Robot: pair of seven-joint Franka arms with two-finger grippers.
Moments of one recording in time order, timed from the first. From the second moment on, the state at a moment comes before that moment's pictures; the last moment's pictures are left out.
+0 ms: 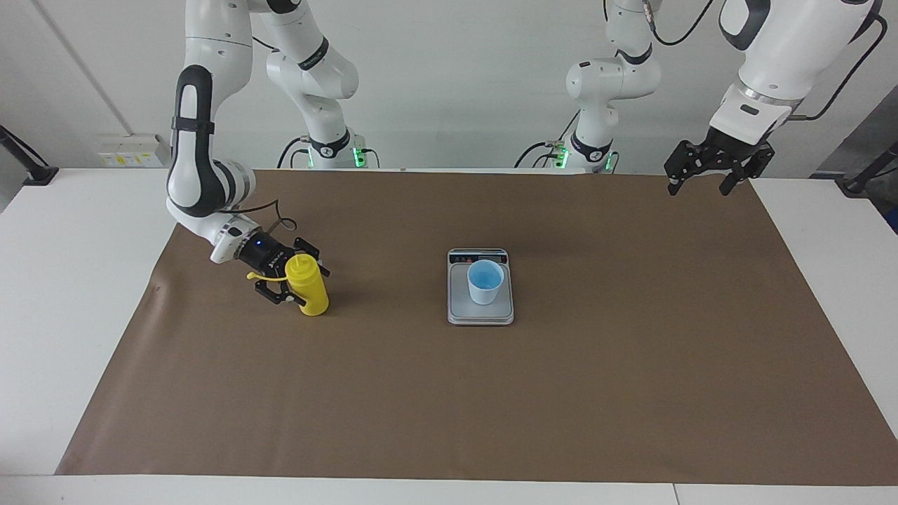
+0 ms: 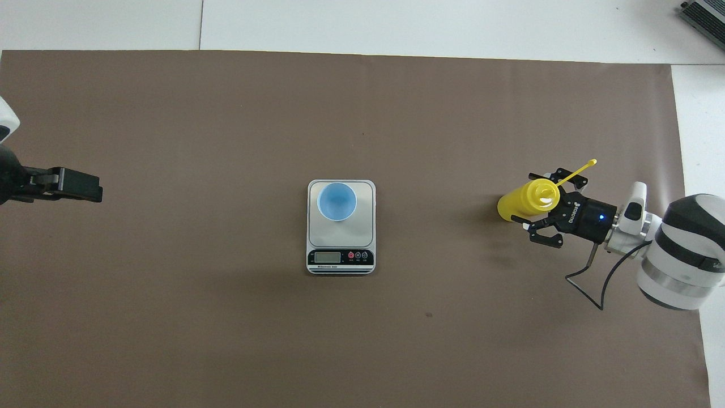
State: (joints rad) left arm 0.06 -0.07 -0.15 -1.65 -0.02 1.60 -0.04; right arm -0.33 0.18 0.10 -2.28 1.42 2.07 -2.44
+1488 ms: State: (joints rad) left arm 0.06 -0.08 -0.15 -1.65 -0.02 1.60 -0.04; right arm -0.28 -0.18 0.11 -2.19 0.41 2.06 -1.05
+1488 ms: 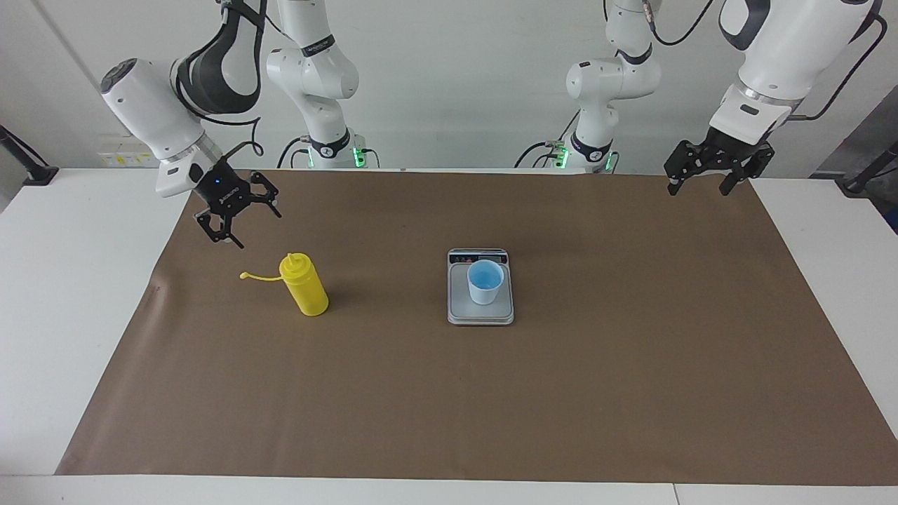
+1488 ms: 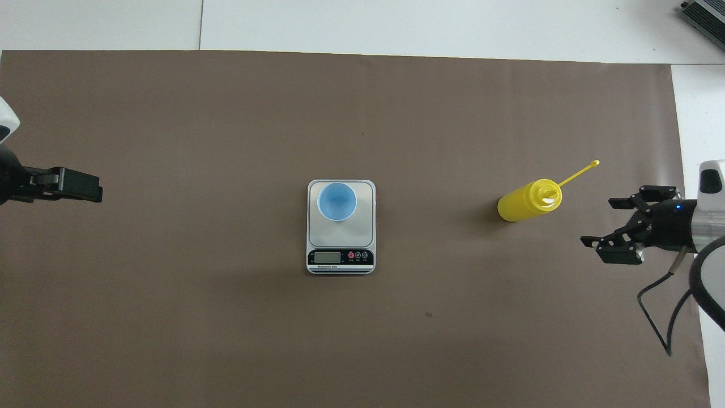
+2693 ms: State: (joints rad) left arm 0.06 -0.08 -0.15 -1.65 -0.02 1.60 -0.04; right arm -0.03 -0.02 0.14 -1.61 -0.07 1.64 0.03
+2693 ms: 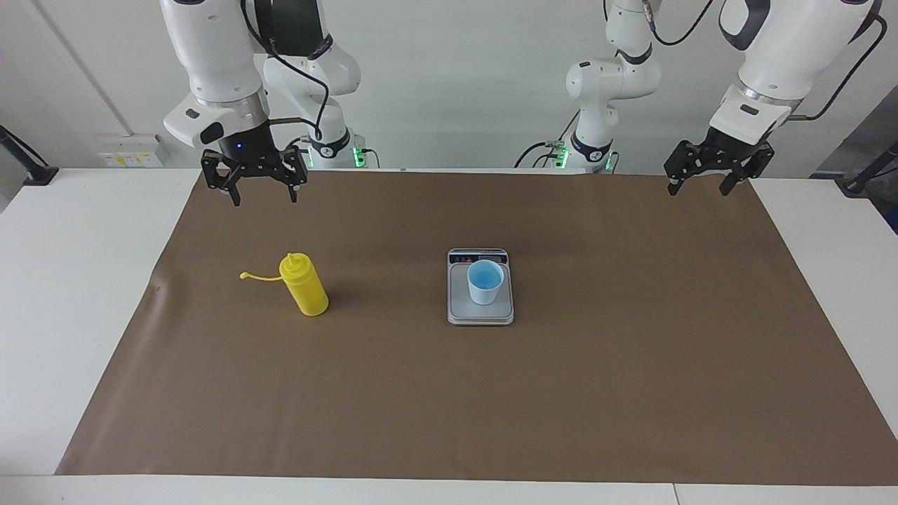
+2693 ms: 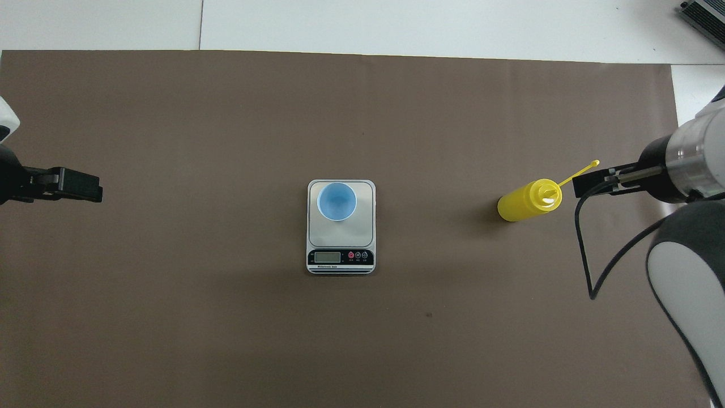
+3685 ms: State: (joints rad) left arm 0.06 -0.08 -0.15 -1.65 -0.02 1.60 -0.04; right arm -0.05 0.01 0.15 -1.58 0.02 1.57 0.15
